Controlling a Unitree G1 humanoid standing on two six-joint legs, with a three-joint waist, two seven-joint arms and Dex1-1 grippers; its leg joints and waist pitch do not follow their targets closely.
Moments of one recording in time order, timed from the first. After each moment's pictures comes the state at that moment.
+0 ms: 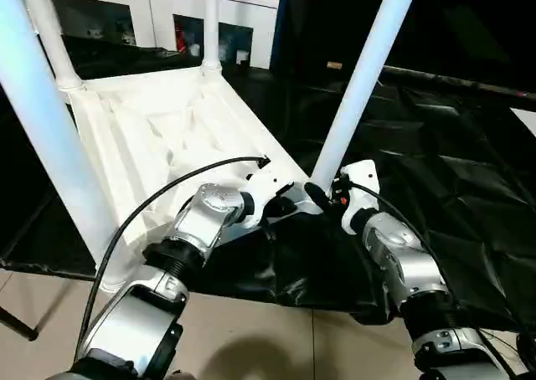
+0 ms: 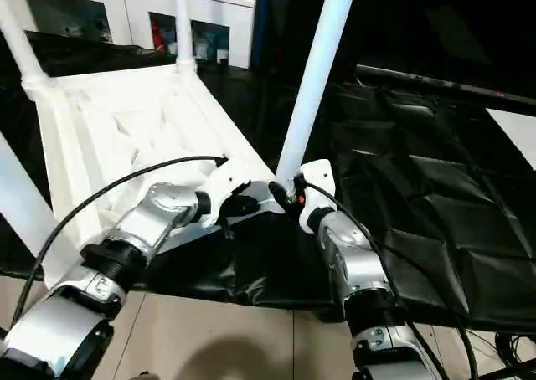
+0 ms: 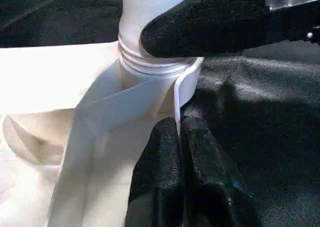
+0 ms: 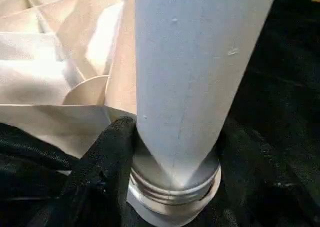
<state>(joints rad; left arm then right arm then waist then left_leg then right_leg) -0.75 0.13 -0.28 0.78 0.11 0.21 -0.81 -0.47 -0.10 0.01 0.57 0.10 0.11 0.46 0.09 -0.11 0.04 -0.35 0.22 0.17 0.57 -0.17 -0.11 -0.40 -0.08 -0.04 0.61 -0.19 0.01</state>
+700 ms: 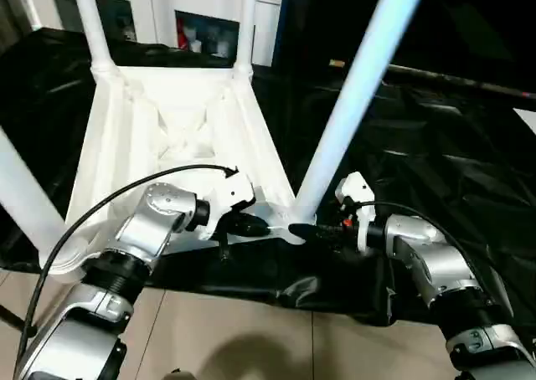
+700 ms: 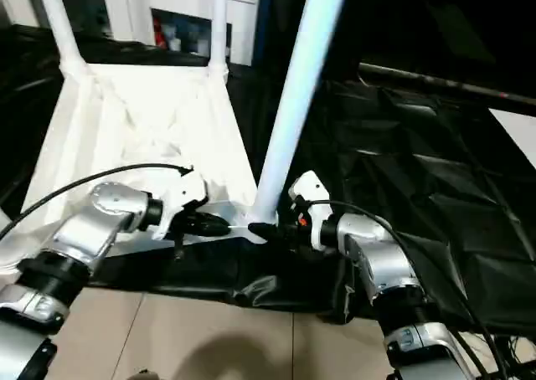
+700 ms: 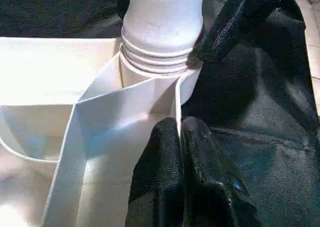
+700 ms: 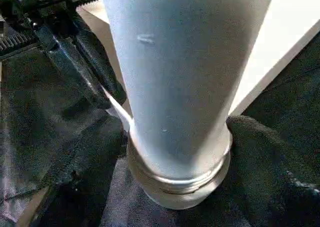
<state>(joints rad) -0.61 0.37 -0.29 0.52 0.01 0.21 -1.19 -0.46 -0.29 0.14 0.52 0.17 0.16 1.01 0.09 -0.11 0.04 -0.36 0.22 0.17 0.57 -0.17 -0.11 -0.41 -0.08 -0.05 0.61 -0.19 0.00</state>
